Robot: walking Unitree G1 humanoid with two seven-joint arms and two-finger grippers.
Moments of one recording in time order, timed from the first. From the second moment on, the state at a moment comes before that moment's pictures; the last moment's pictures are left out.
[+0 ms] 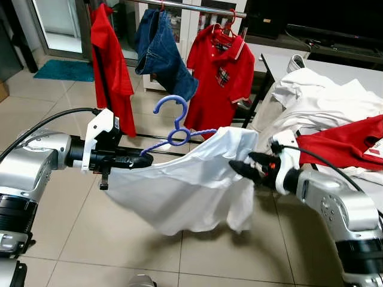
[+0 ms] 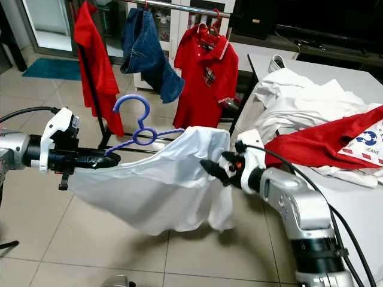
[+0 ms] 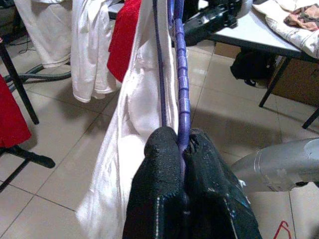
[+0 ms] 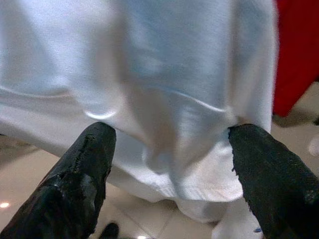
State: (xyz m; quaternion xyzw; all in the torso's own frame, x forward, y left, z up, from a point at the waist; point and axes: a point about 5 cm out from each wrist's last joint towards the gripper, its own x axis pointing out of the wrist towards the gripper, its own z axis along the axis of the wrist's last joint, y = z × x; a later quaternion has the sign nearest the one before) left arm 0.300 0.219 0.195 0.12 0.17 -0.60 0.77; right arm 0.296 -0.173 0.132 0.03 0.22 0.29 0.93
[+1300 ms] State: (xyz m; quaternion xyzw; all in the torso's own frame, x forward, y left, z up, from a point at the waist) left arm 0.300 0.219 0.194 0.11 0.17 -0.60 0.77; right arm 0.301 -0.163 0.139 0.06 0.19 0.31 0.93
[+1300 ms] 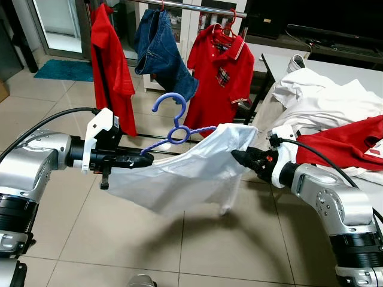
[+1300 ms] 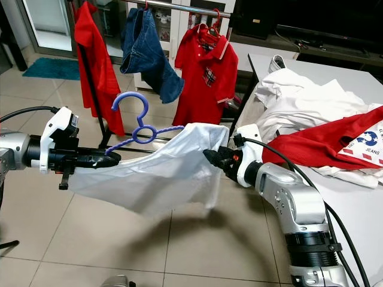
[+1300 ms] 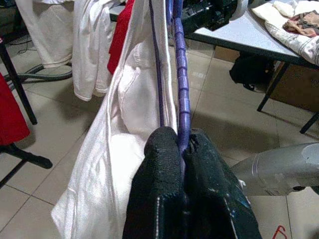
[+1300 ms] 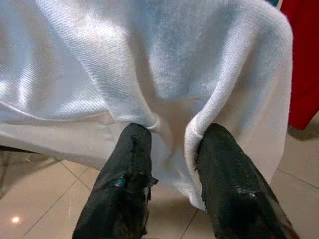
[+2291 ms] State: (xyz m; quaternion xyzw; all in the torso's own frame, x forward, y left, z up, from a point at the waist) left arm 0.300 0.232 0.187 0.12 0.17 -0.58 0.79; right arm 0.305 -0.192 0.161 0.11 0.14 0.30 0.94
